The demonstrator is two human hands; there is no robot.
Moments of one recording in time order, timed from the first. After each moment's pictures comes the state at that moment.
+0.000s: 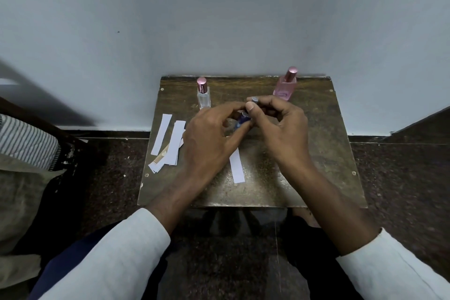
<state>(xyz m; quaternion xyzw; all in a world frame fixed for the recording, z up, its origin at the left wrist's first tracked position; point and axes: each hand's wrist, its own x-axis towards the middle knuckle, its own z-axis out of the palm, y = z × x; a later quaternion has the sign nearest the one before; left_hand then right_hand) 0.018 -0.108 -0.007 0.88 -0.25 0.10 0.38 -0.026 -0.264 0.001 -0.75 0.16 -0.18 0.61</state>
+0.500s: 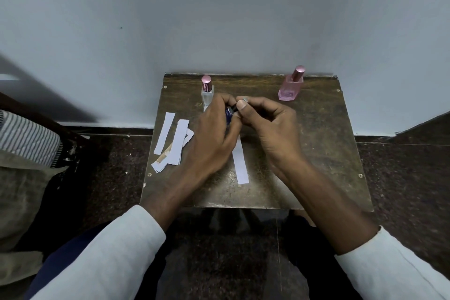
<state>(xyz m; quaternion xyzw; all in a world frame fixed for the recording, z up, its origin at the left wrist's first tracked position) 0.031 -0.104 -0.015 0.84 -0.26 0.01 0.48 -0.015 -0.244 -0.002 -0.61 0.17 -0.10 0.76</state>
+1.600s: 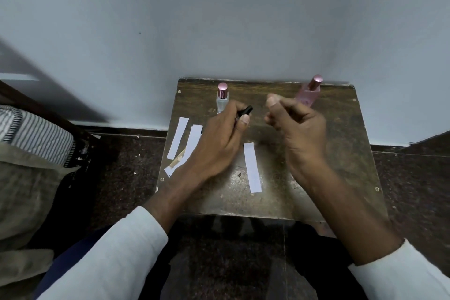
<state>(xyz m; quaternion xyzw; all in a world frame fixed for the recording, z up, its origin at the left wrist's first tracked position) 0.046 -0.086 -0.006 0.84 -0.29 -0.03 0.45 -0.002 -0.253 -0.001 -0.57 0.21 -0.18 0.77</state>
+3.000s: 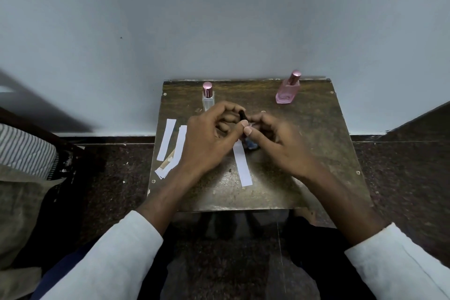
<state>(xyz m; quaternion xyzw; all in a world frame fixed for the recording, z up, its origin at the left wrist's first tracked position) 0.035 -0.087 -0.002 0.81 -0.24 -0.03 0.54 -0.032 -0.275 -0.013 -0.83 0.03 0.00 0.56</state>
